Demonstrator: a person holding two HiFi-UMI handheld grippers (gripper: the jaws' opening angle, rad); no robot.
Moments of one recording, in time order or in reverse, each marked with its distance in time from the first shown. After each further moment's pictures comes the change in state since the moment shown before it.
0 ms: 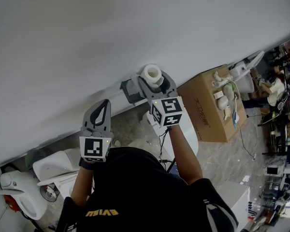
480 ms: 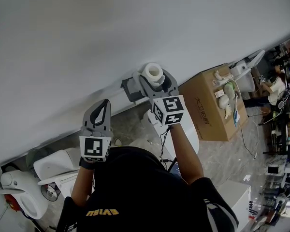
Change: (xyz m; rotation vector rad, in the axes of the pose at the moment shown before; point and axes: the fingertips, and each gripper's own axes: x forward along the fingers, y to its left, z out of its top) left arm -0.006 0.001 -0.003 0.005 0.011 0.001; right arm -0.002 0.000 0.002 -0.011 -0.006 0.000
